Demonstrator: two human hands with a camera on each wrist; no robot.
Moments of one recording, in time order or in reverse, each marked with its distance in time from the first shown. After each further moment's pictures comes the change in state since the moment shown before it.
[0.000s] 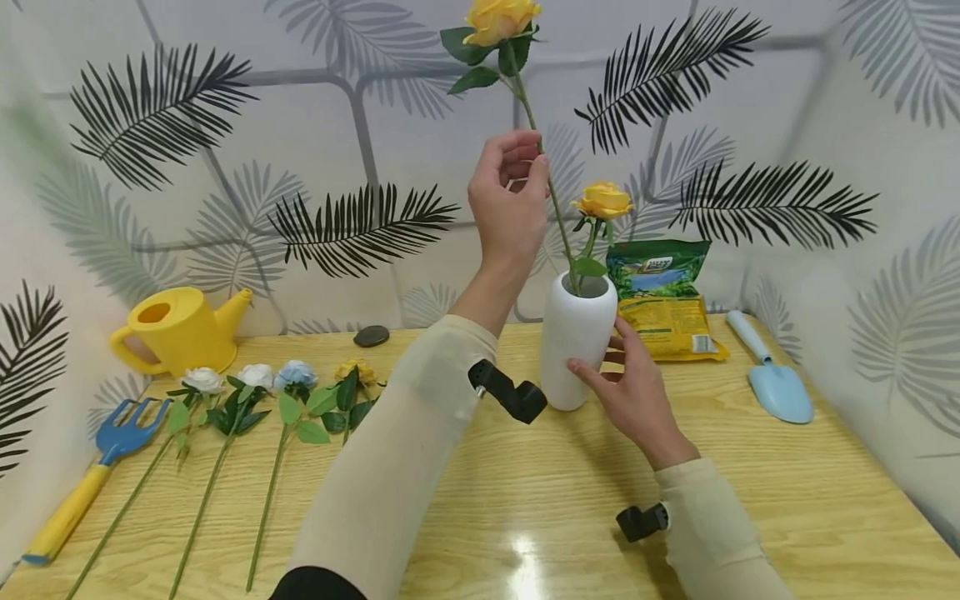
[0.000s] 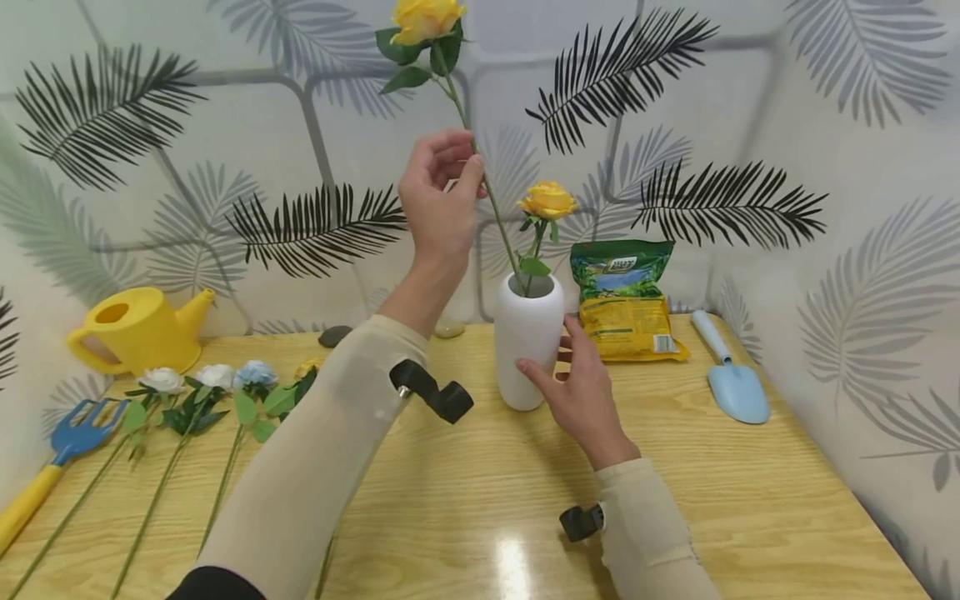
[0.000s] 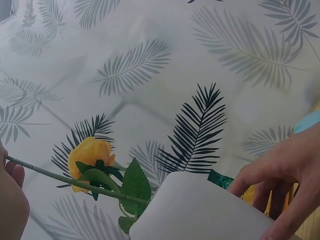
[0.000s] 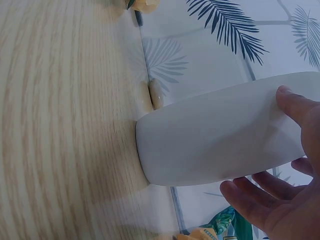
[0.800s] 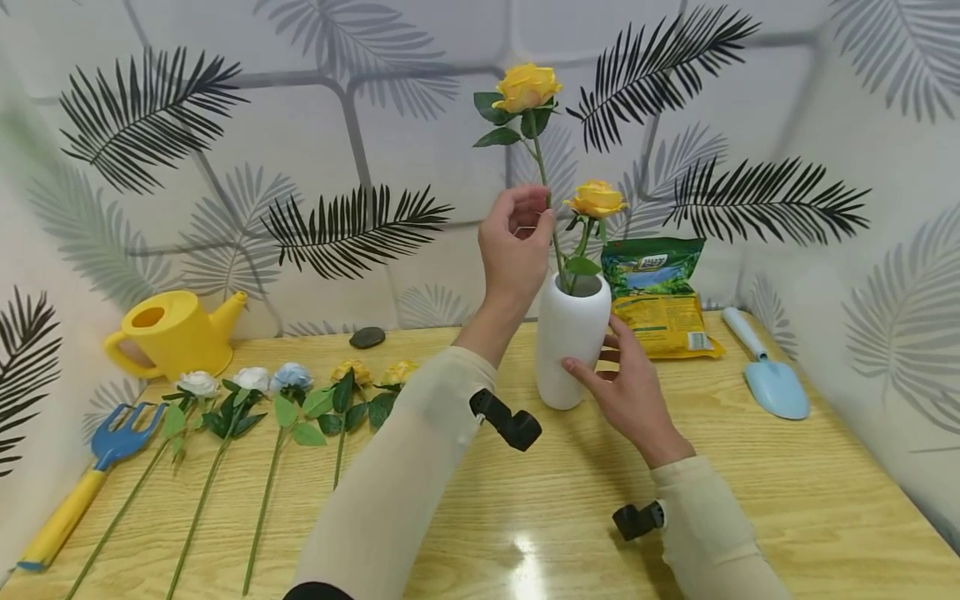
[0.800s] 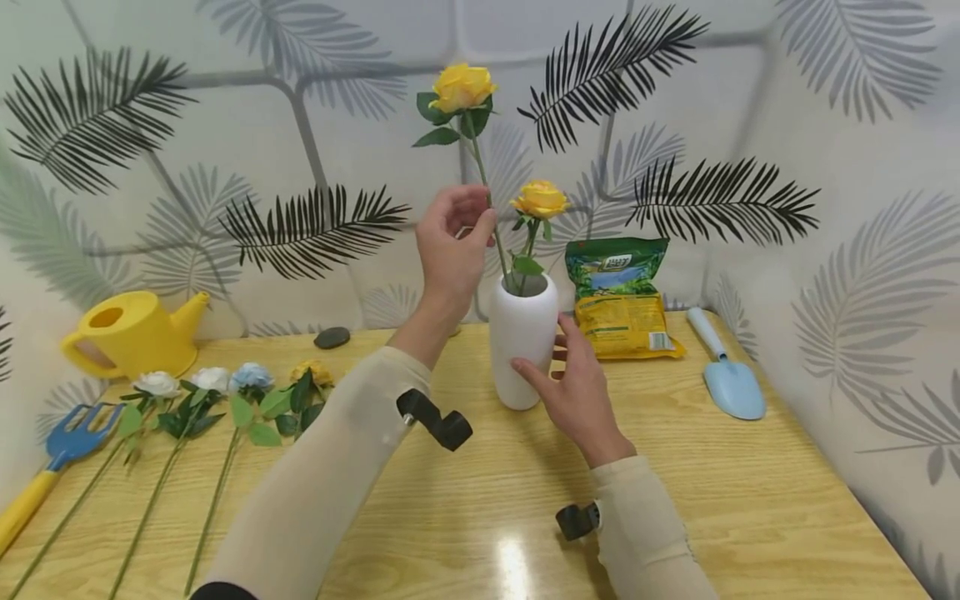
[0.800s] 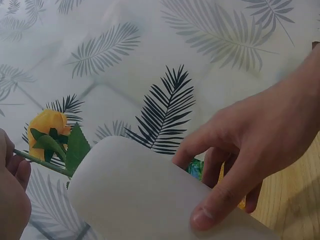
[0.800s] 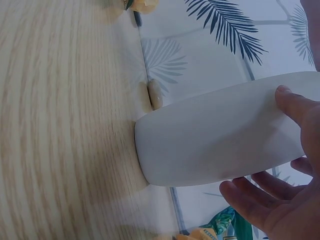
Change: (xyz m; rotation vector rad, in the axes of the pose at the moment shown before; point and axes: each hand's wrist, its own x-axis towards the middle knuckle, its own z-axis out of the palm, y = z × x) left_hand -0.034 -0.028 -0.007 0.132 -0.123 -0.072; right_hand 0.000 0.001 -0.001 -0.015 0.010 -0.035
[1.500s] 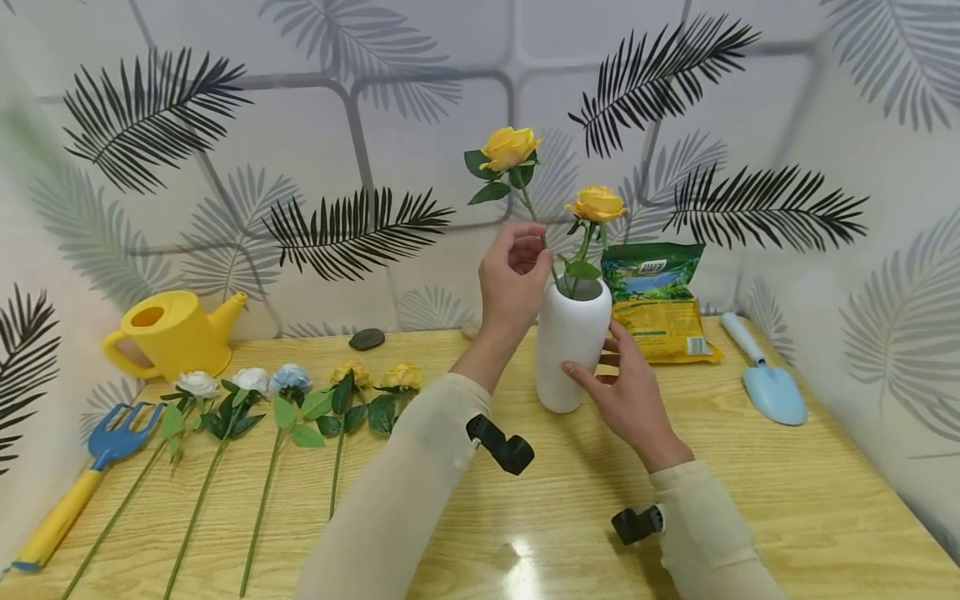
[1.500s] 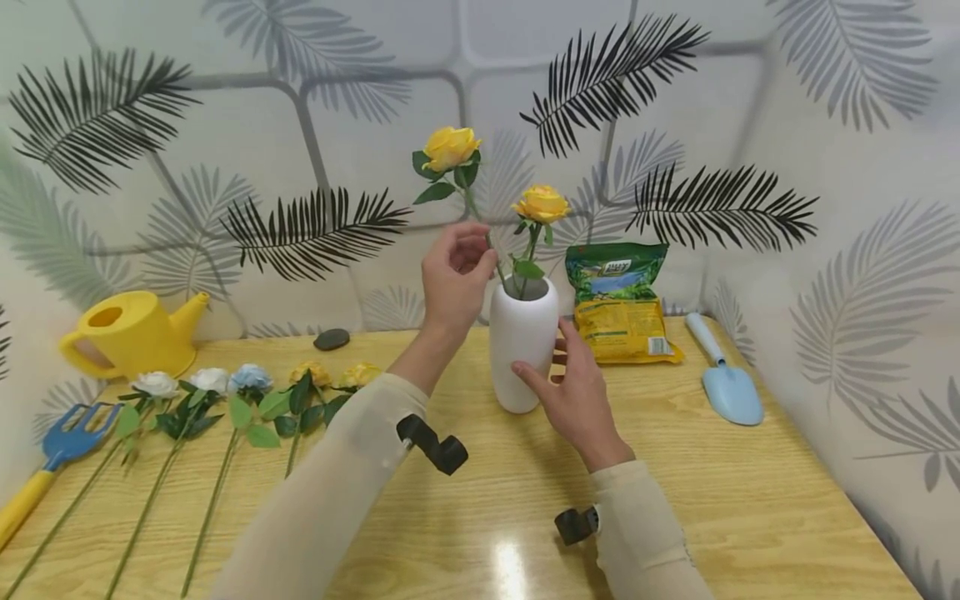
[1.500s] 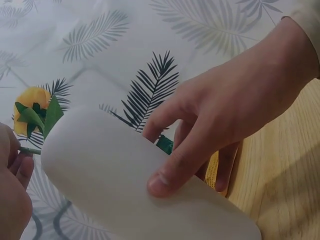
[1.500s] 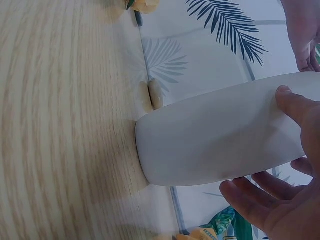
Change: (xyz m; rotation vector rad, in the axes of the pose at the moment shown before) left_hand -0.022 -0.025 -0.009 0.042 -0.046 -0.049; right_hand -0.001 -0.003 0.000 -0.005 -0.006 0.030
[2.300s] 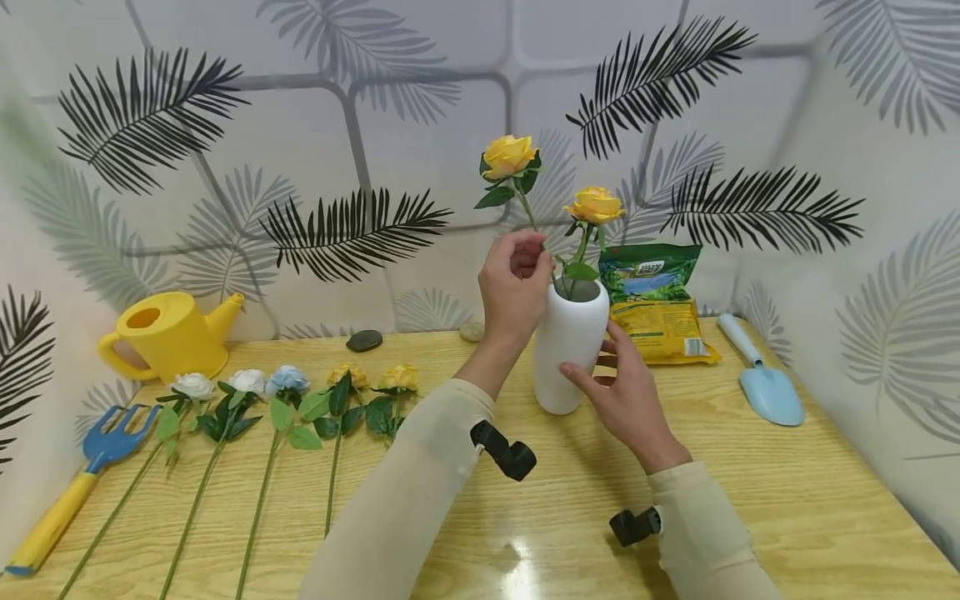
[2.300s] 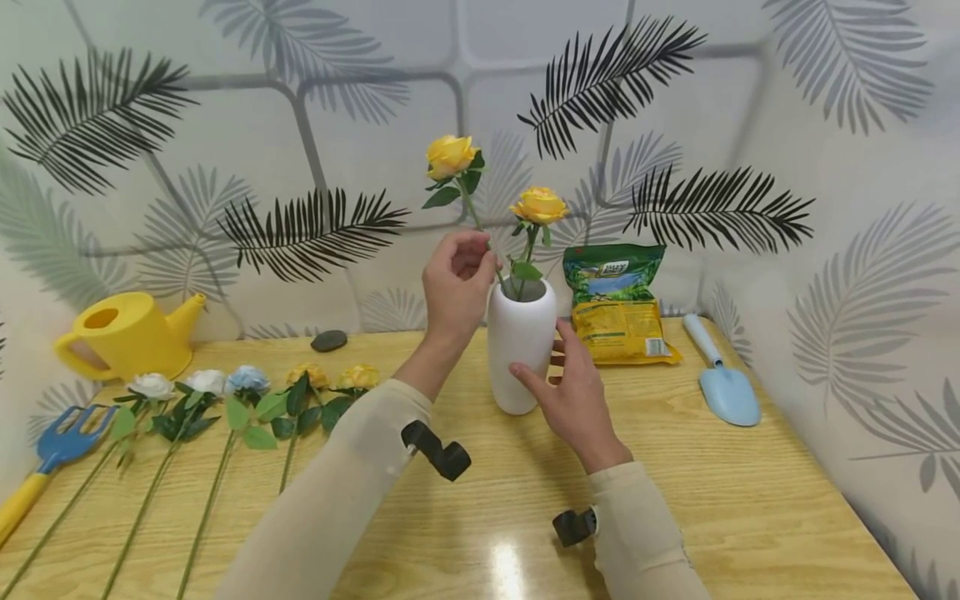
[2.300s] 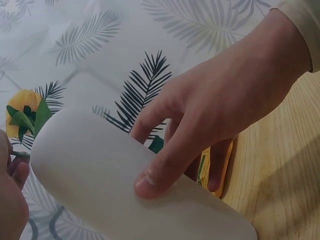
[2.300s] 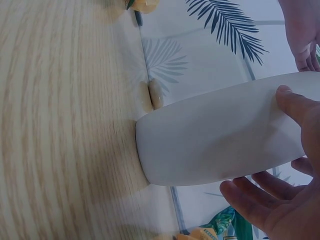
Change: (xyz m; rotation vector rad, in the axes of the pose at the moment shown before) left_hand -0.005 -0.007 0.006 0.051 0.050 0.101; right_hand 0.000 0.002 0.000 0.016 0.001 -0.013
